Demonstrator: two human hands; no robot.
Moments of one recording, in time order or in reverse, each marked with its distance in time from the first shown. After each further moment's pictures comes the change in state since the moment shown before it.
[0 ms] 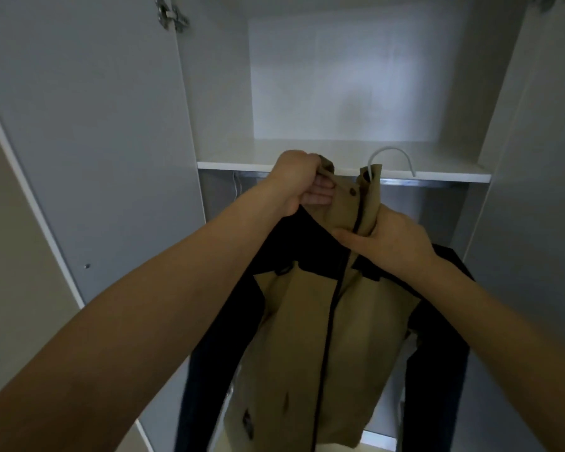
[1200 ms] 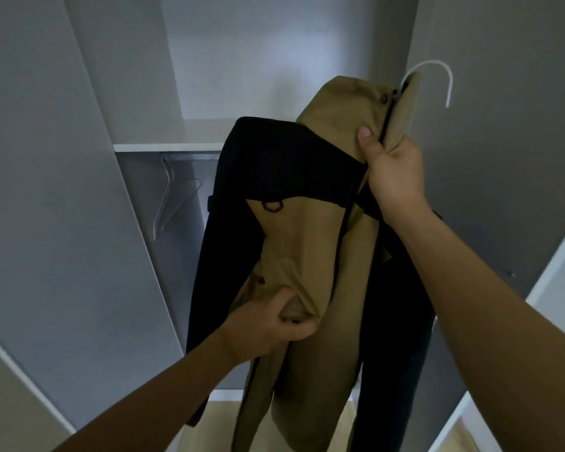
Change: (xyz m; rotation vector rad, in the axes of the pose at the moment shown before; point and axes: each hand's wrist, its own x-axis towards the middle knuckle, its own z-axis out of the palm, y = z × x) left_hand -0.075 -0.250 0.002 1.283 -0.441 1.352; right_hand -0.017 0.014 -0.077 0.617 0.479 0.375
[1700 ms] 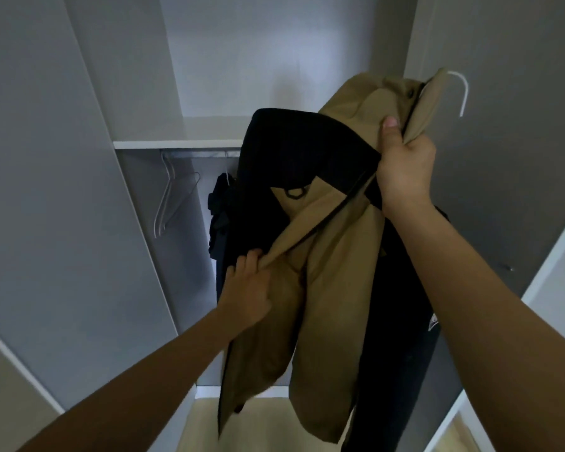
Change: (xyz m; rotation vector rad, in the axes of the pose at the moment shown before) left_hand 0.018 -0.033 0.022 -0.077 -0.166 -0.817; right_hand 0.004 0.000 -0.003 0.123 0.188 0.050
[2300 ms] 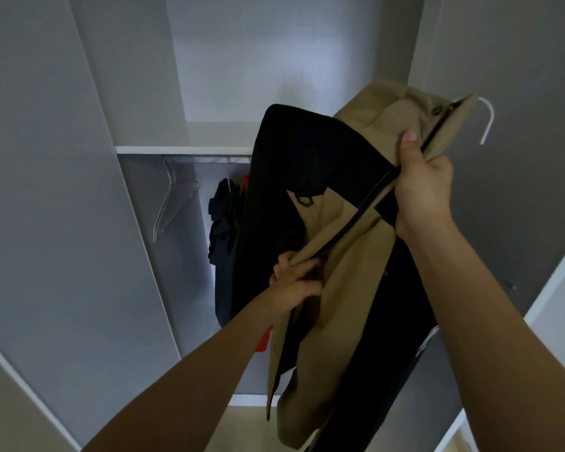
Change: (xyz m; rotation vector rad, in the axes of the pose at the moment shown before) left_hand 0.039 0.056 -0.011 -0.932 -0.420 -0.235; right_hand -0.004 -0.005 -0.013 0.302 -0.026 0.129
